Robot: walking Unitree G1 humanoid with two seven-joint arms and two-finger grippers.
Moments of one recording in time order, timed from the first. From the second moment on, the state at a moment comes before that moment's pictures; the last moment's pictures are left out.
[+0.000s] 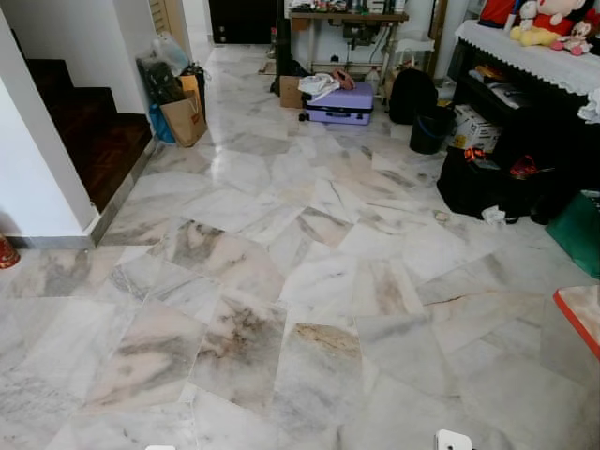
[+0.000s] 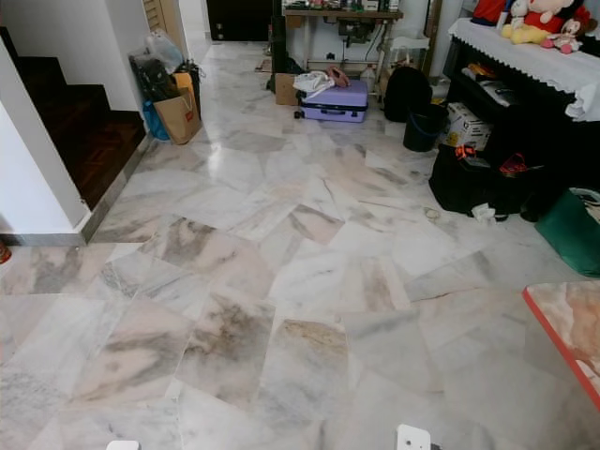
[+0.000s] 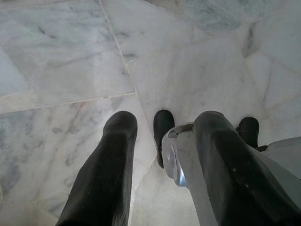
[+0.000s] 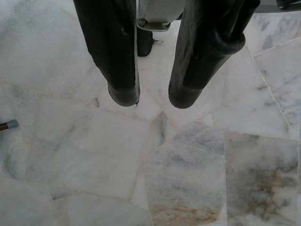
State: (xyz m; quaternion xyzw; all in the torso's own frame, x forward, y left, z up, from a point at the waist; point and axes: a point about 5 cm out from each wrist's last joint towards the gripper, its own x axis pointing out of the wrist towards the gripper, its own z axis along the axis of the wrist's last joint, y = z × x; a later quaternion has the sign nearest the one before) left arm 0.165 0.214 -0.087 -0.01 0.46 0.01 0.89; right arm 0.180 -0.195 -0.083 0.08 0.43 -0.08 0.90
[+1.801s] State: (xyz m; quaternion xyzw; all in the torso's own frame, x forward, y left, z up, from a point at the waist) left arm 0.179 0.230 -0.074 0.05 0.42 0.01 0.91; right arm 0.153 -0.160 -0.097 0.15 0.44 -0.05 0.88
